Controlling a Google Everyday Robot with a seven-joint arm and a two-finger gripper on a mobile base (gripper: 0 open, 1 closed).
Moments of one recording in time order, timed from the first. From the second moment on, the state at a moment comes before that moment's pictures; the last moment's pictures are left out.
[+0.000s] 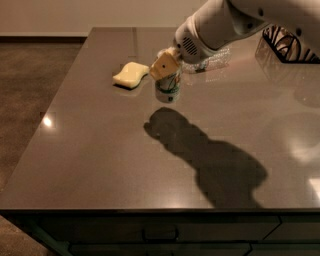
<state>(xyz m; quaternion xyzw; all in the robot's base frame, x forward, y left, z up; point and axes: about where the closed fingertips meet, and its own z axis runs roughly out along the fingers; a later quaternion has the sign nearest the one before) 0.603 -0.017 0.965 -0.44 0.81 0.15 0.35</state>
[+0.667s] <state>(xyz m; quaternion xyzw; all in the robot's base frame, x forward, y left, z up) 0.663 -0.091 0.971 -0.35 0.84 0.12 0.40</state>
